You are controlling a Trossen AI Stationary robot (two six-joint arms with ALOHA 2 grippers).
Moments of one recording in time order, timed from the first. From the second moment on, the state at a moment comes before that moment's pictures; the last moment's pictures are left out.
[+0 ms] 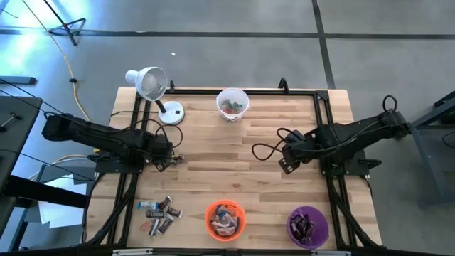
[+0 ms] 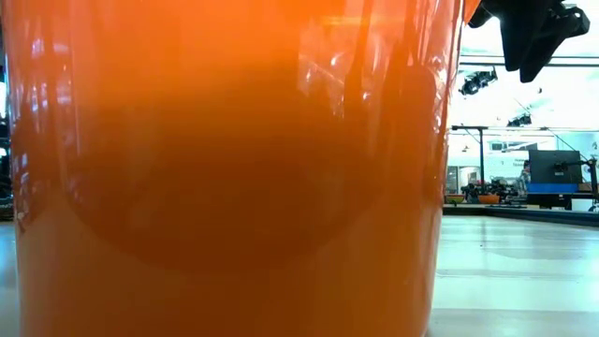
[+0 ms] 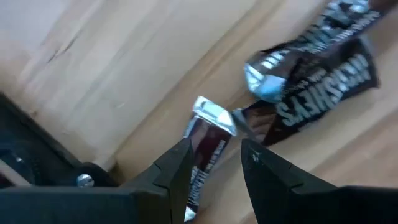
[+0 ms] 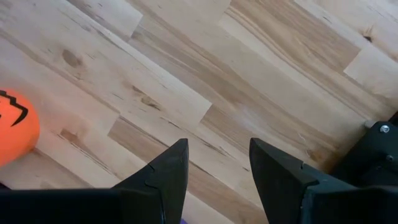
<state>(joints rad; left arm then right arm) -0.05 1.00 0.45 -0.99 -0.14 -0.83 0.27 1.26 1.21 -1.33 0.11 1.23</state>
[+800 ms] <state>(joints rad) 0.00 1.29 0.49 -1.00 -0.11 -0.89 0.27 1.26 1.21 -1.33 0.11 1.20</state>
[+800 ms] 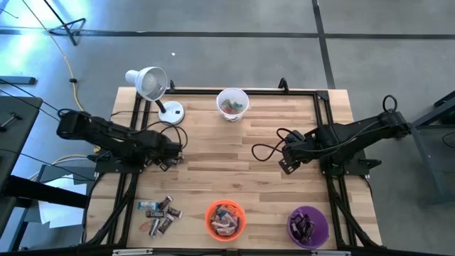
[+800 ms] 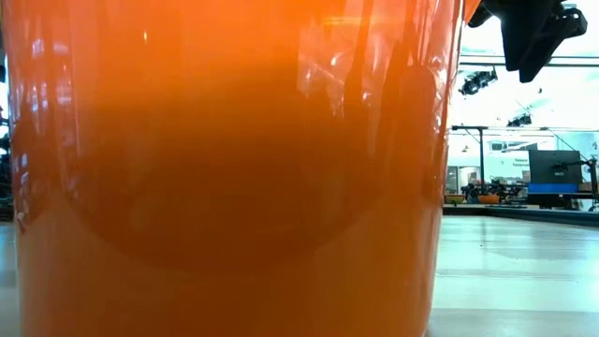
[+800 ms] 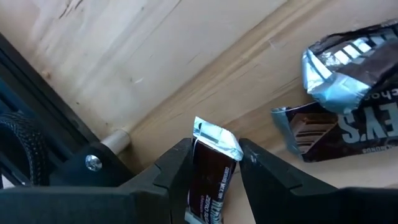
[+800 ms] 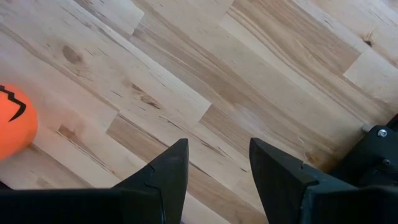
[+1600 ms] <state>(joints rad) 0.02 1.28 0.53 -1.04 -0.17 -0.89 0.27 1.26 1.21 -1.33 0.14 1.19</state>
